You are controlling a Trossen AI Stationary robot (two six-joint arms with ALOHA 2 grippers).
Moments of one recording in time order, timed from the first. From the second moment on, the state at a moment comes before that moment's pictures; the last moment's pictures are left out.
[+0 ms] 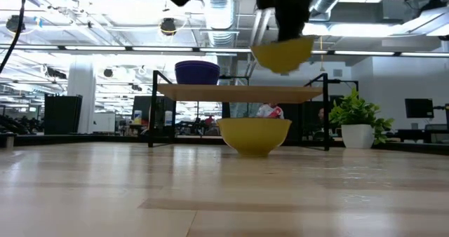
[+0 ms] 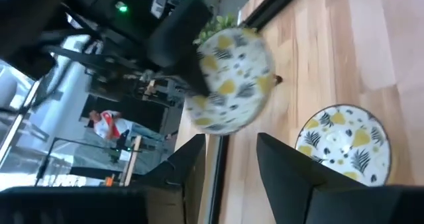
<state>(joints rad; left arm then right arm) -0.57 1.67 1.39 -0.29 -1.27 0.44 -0.14 1.64 1.57 -1.13 0.14 0.02</state>
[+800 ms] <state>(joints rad) -0.68 1.67 1.39 -0.30 -1.39 0.31 -0.63 1.65 1.78 -1.08 -0.24 -0.28</state>
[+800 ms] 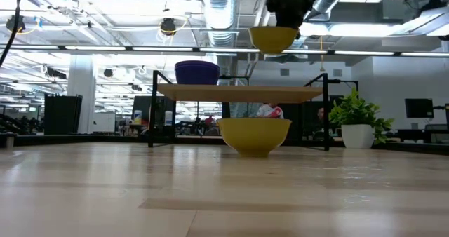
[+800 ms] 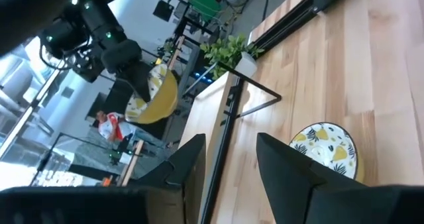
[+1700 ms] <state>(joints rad) -0.67 1.67 1.34 -0.31 -1.39 0.30 -0.78 1.84 1.77 -1.03 -0.44 -0.33</state>
